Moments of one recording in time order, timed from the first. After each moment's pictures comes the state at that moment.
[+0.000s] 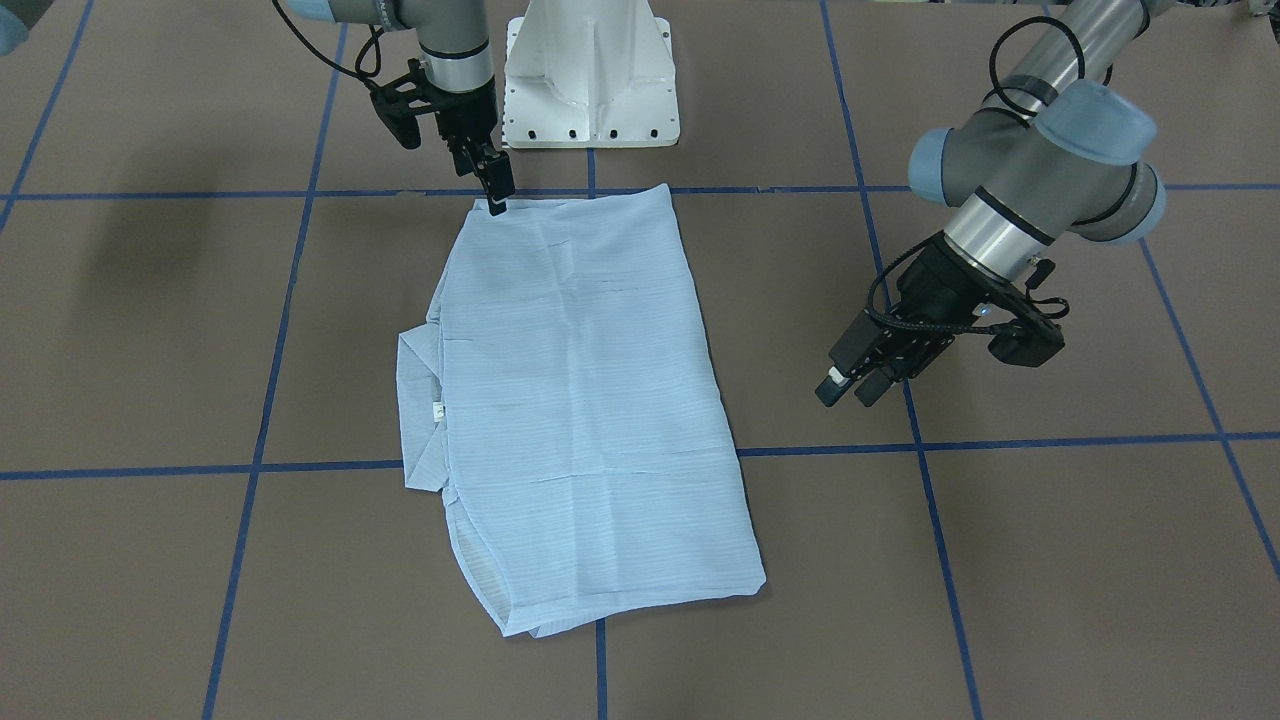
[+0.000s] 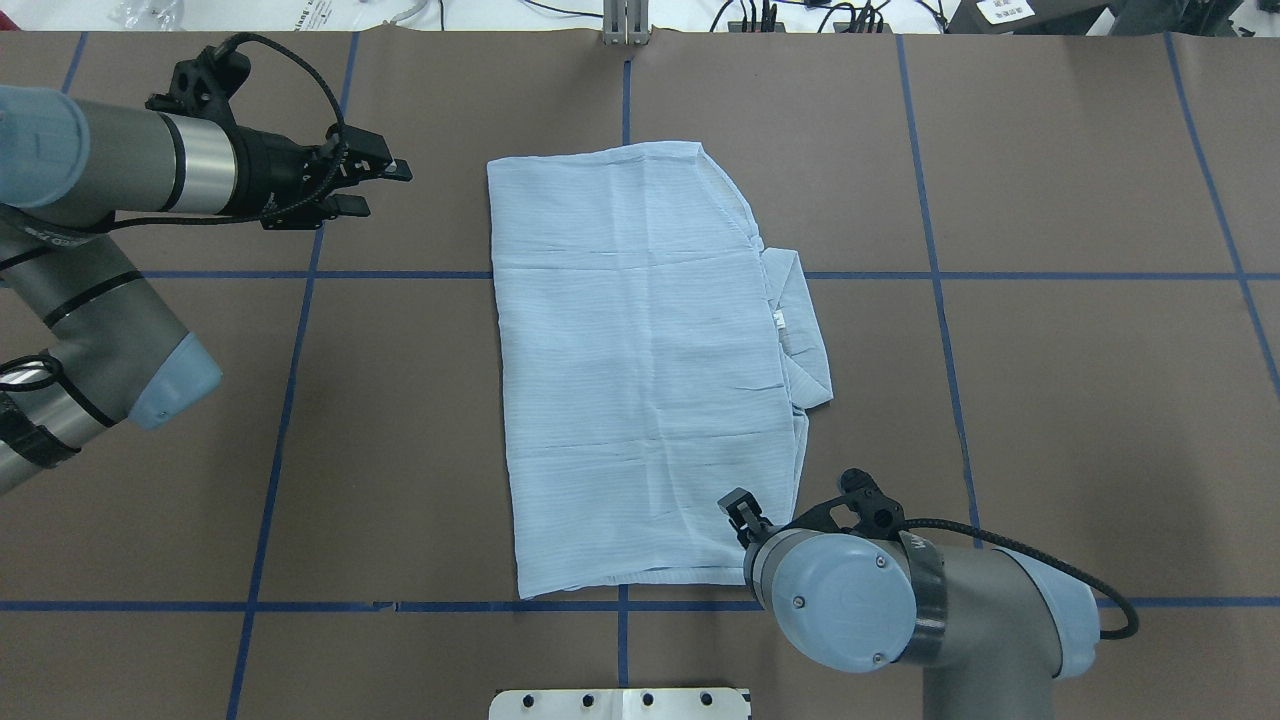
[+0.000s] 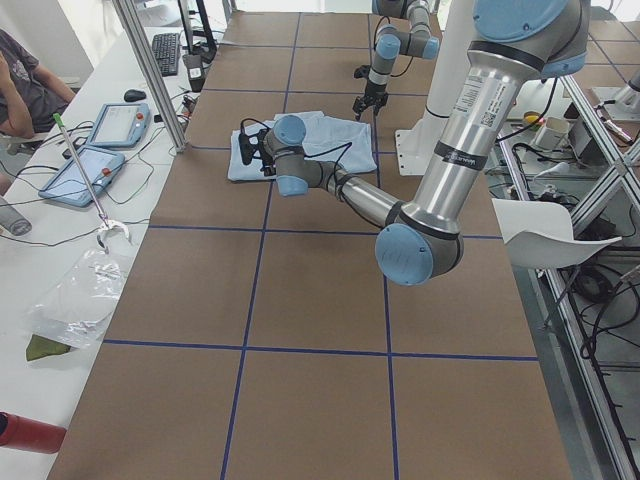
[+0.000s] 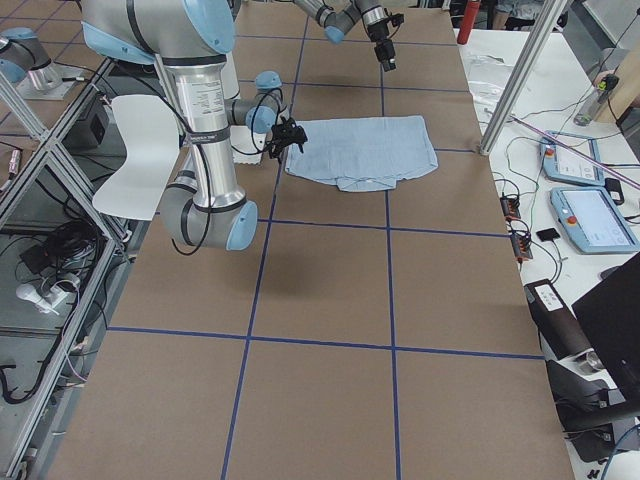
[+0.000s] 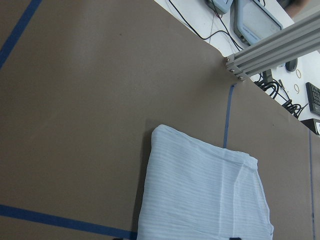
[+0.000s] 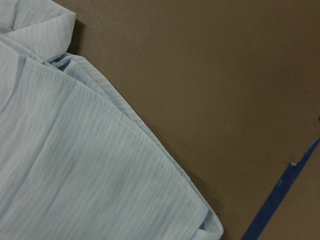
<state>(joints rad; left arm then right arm) -0.87 -1.96 -1.57 -2.55 -1.98 -1.61 0.16 -1.22 2.02 -1.61 1.50 2.46</state>
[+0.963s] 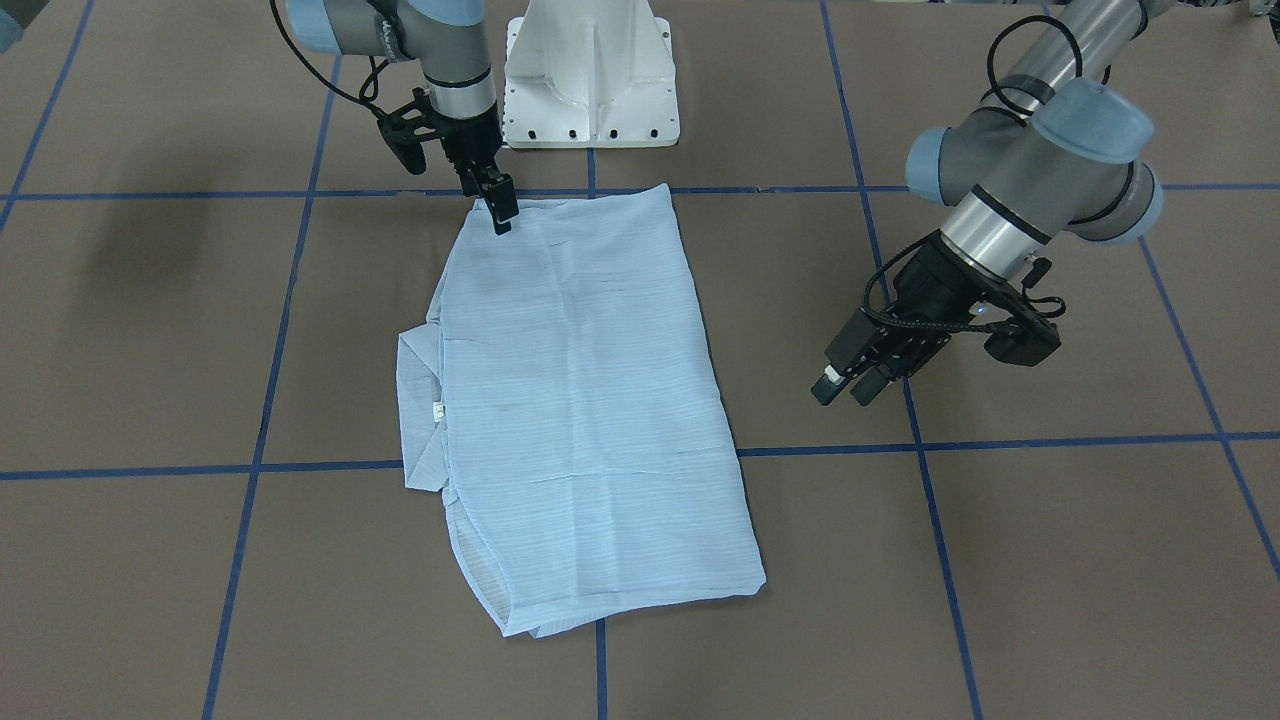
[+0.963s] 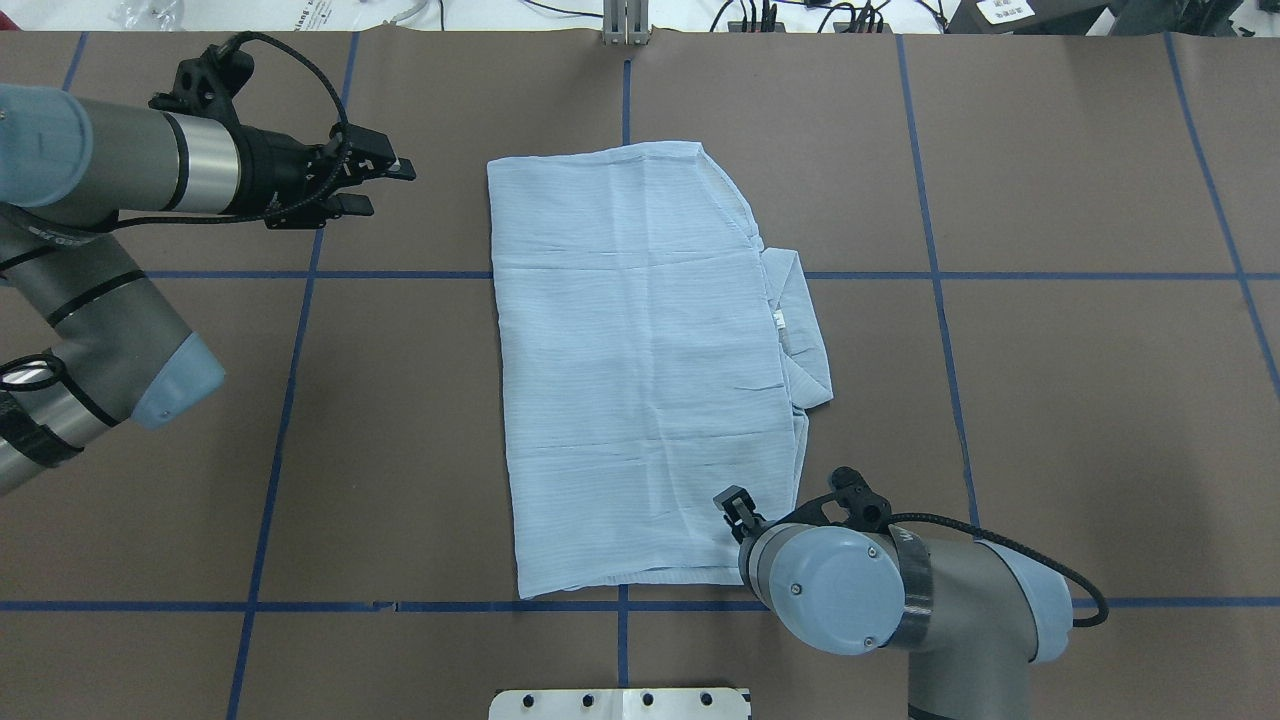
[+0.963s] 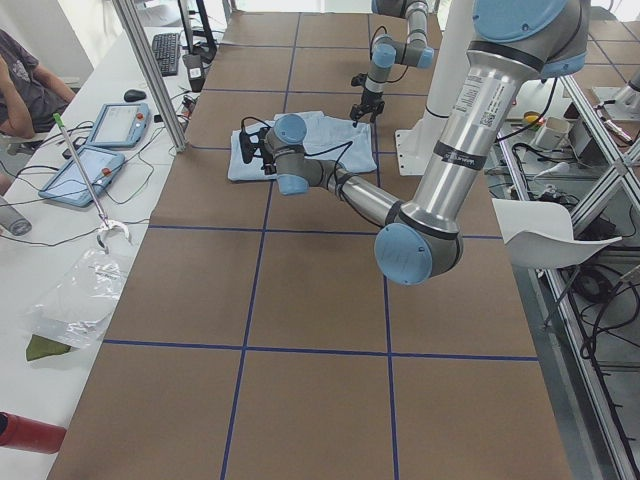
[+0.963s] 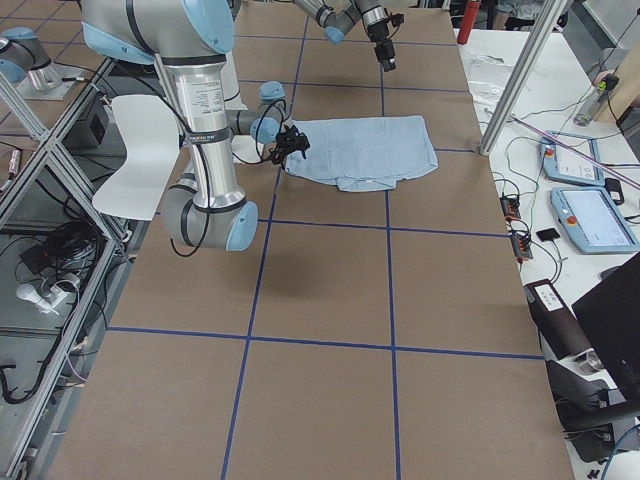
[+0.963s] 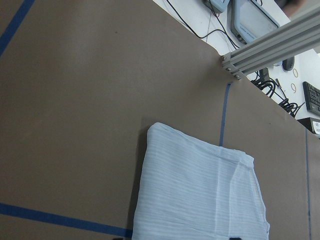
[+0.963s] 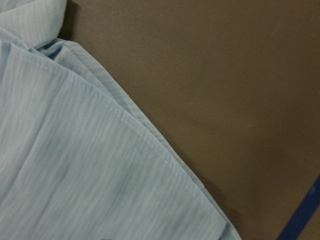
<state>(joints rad) -0.87 -1.97 -1.58 -2.55 -1.98 -1.62 0.17 -1.22 1.95 -1.51 1.52 2.46</state>
